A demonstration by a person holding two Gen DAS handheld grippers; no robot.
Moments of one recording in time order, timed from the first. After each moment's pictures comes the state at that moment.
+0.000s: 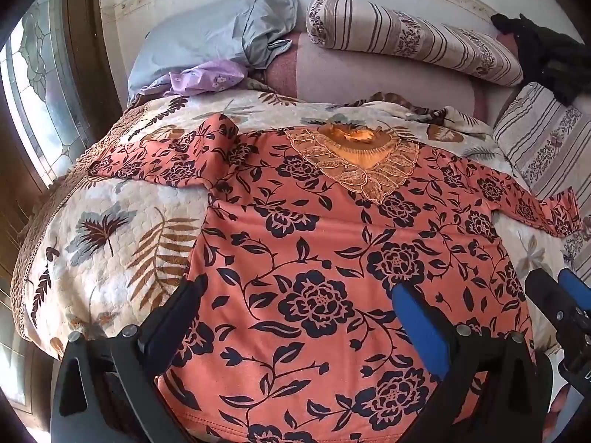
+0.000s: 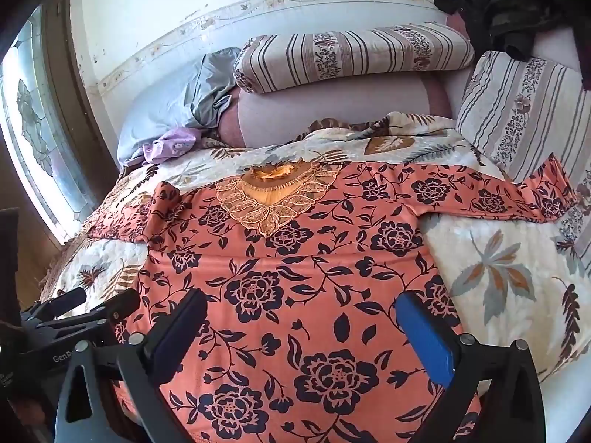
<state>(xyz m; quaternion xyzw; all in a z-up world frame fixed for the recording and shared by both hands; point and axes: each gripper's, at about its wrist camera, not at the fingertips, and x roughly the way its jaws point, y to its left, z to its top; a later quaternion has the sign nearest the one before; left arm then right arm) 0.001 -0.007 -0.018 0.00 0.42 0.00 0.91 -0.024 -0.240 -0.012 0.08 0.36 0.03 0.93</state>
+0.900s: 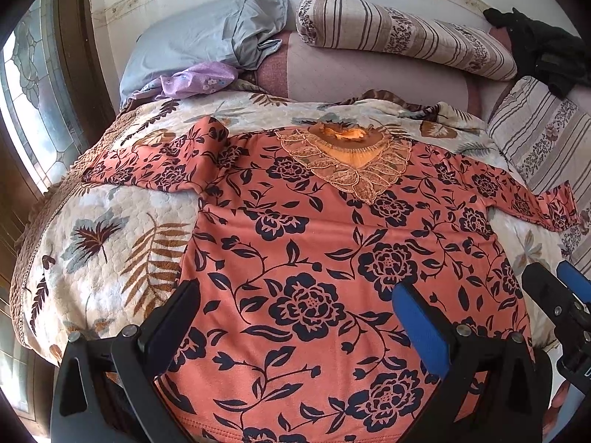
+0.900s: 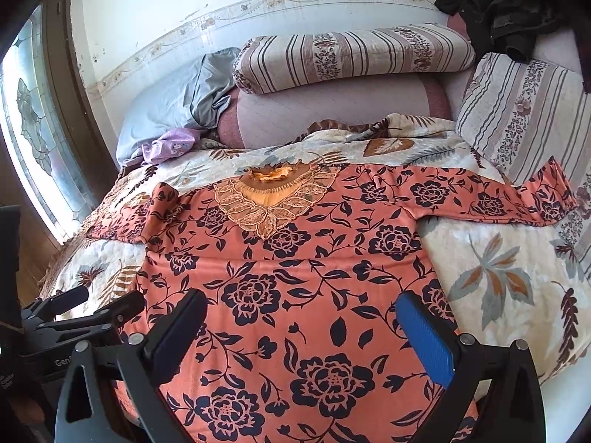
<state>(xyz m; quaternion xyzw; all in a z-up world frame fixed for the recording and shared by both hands) 0.006 -0.016 -0.018 0.01 0.42 -0.01 0.91 -0.020 -0.244 -0.012 0.08 0.36 0.02 0.93</state>
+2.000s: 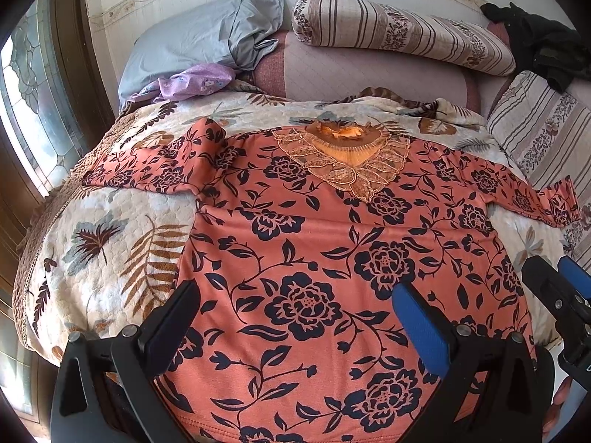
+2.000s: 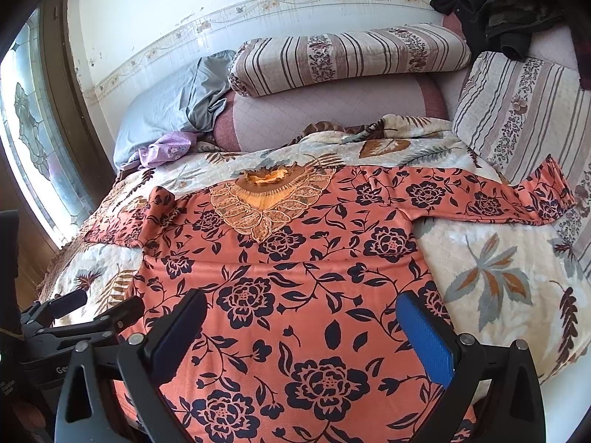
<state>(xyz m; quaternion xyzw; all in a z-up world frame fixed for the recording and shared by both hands) 0.005 -0.024 -0.018 0.01 0.42 -0.01 0.91 -0.020 -0.247 -0.012 0.09 0.36 0.02 0.93</state>
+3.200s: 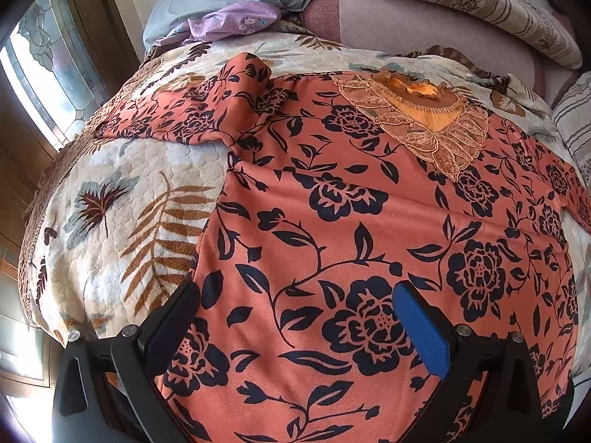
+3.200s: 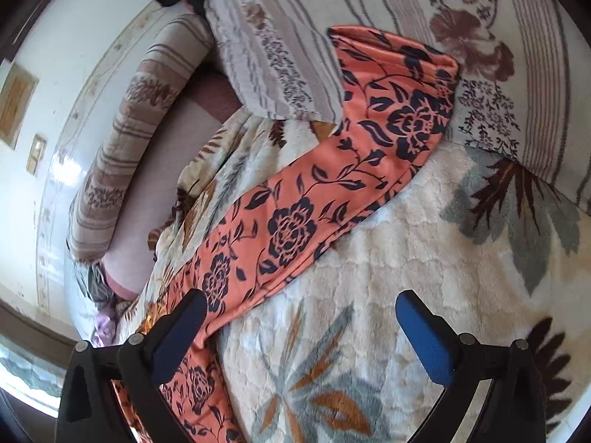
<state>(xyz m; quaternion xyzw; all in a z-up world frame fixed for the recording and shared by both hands) 0.071 0.012 -0.078 0.00 0.51 0.07 0.86 0.064 -0.621 -0.114 0.45 0.34 -0.13 0.81</state>
